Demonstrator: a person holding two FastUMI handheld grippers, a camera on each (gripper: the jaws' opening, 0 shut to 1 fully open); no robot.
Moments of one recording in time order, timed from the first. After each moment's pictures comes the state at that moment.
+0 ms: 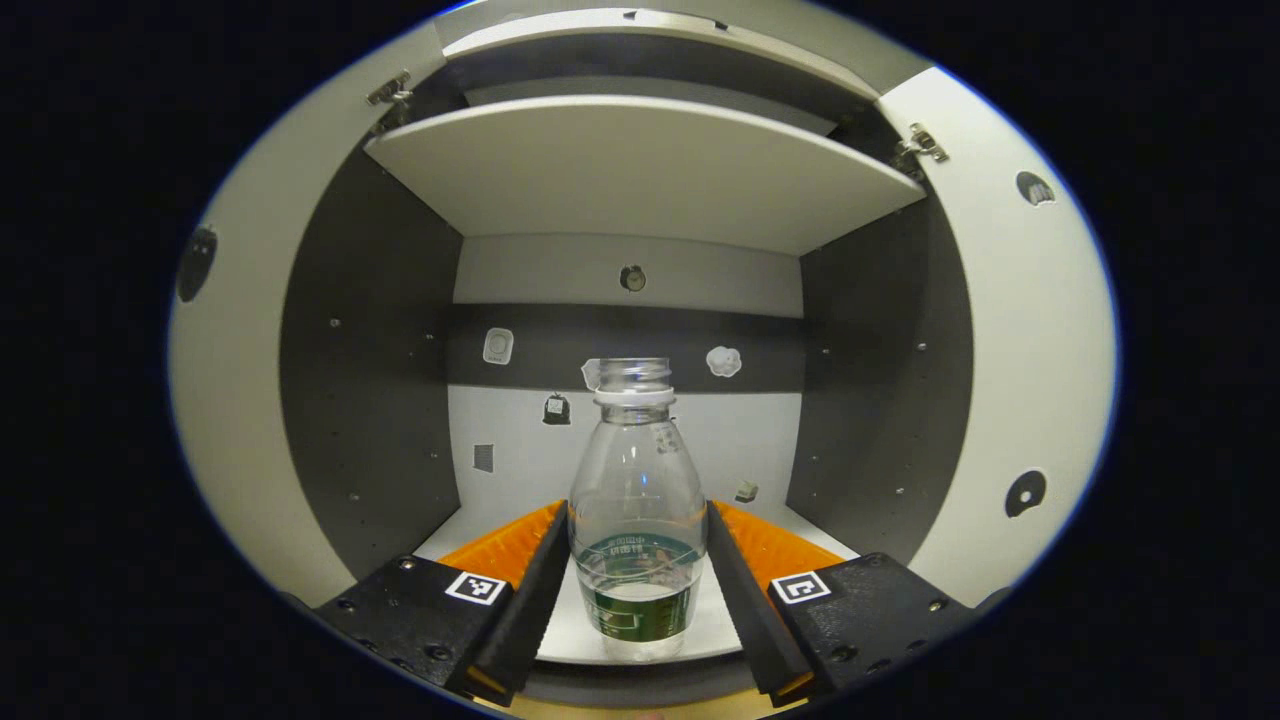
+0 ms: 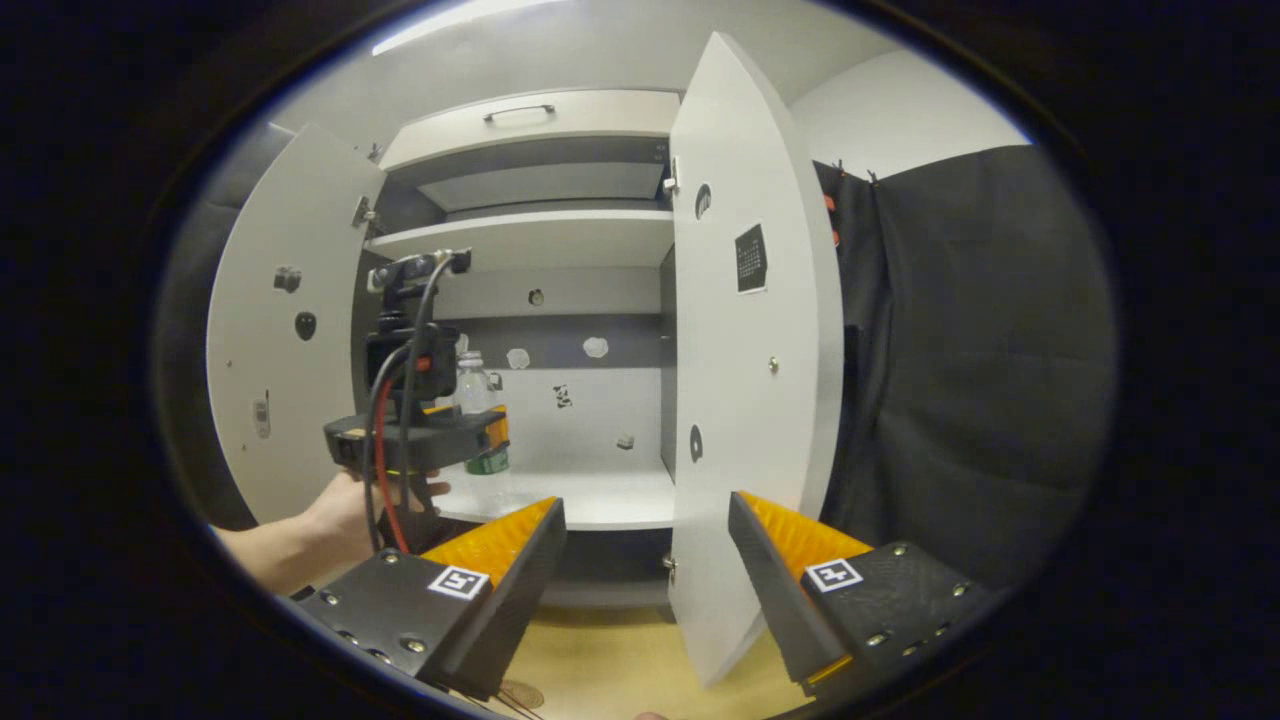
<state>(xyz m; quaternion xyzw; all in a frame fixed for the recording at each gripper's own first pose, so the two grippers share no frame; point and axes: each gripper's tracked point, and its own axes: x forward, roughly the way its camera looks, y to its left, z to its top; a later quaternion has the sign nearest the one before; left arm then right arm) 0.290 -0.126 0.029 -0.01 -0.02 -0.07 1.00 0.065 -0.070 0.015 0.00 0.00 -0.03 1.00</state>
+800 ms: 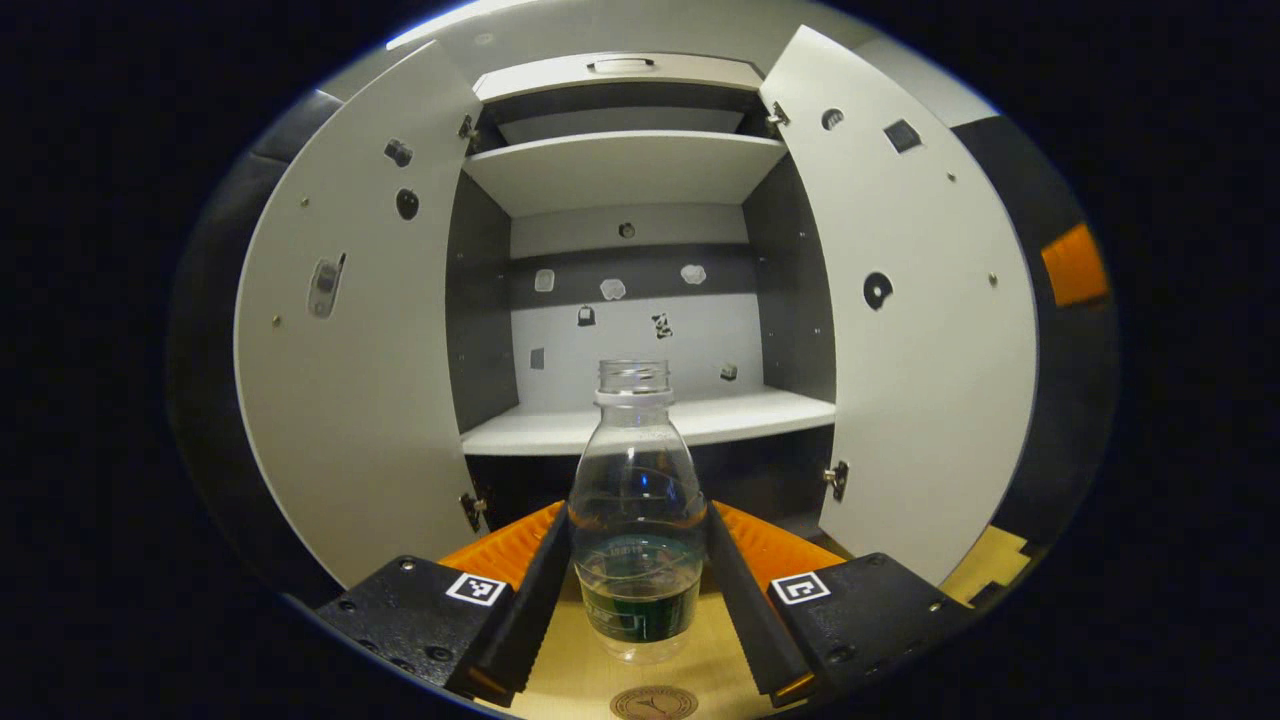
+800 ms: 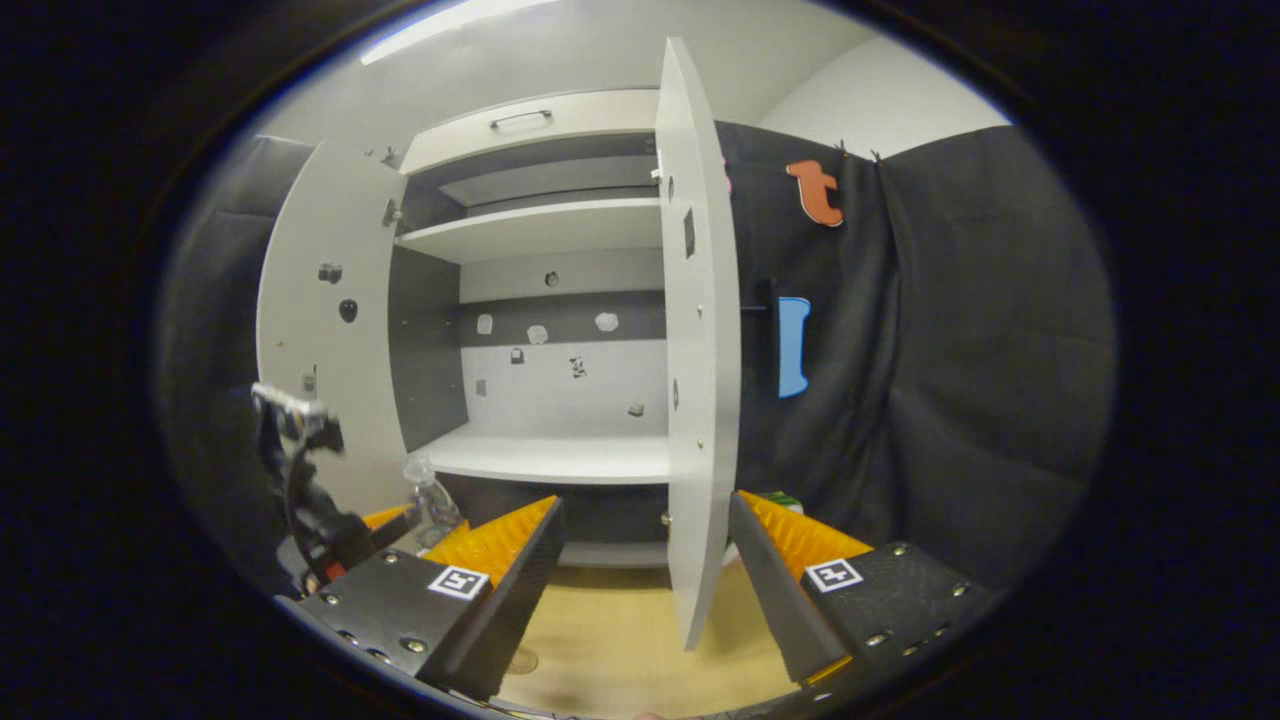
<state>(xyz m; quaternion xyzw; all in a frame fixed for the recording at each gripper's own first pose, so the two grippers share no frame) 0.083 -0.123 -0.146 0.05 0.03 -0.03 1.00 0.004 -0.108 -0.025 0.01 0.05 0.00 1.00</state>
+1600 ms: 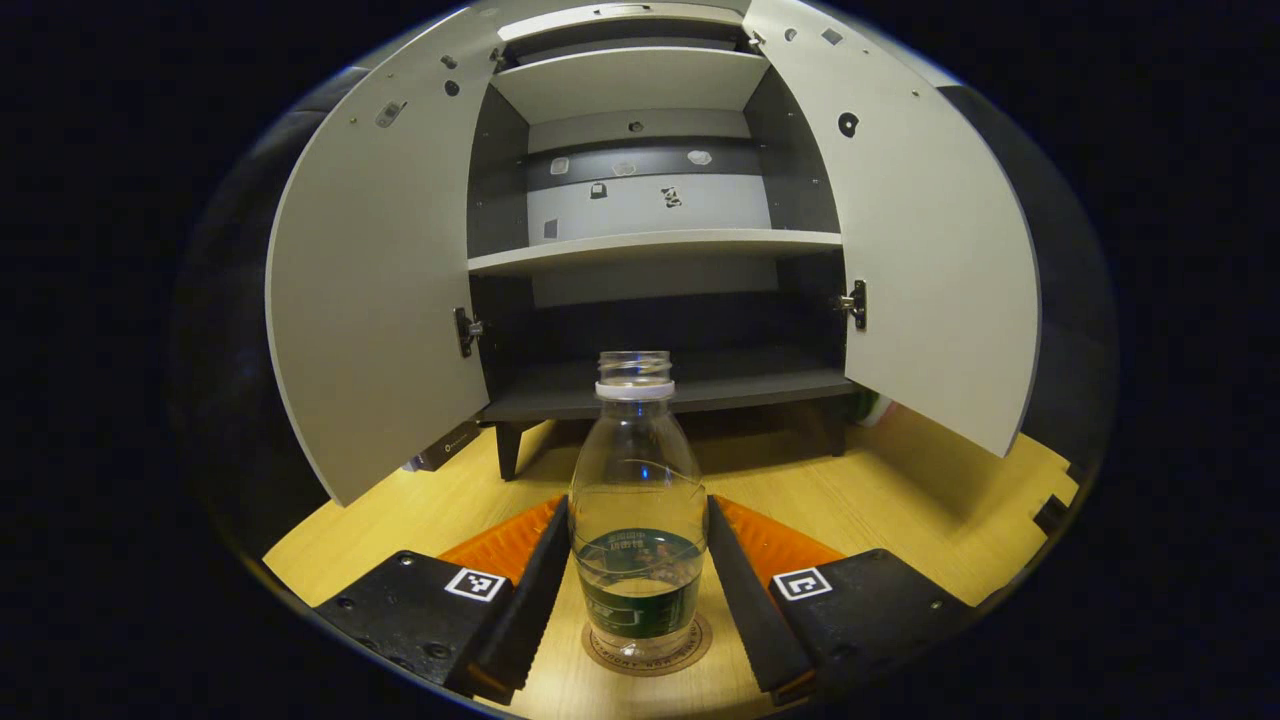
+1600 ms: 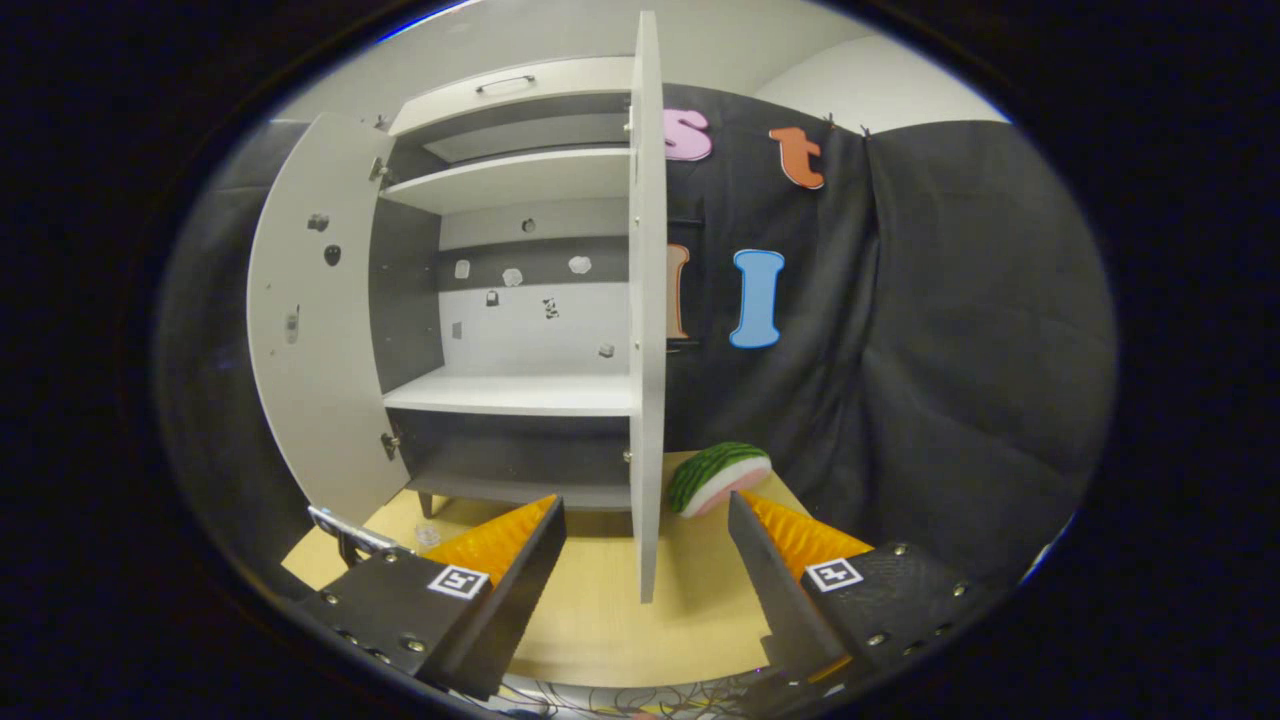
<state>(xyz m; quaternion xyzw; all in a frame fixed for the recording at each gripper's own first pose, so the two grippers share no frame) 0.058 -0.112 -0.316 0.04 0.11 0.00 0.99 -0.021 -0.142 -0.074 -0.01 0.11 -0.02 0.99</state>
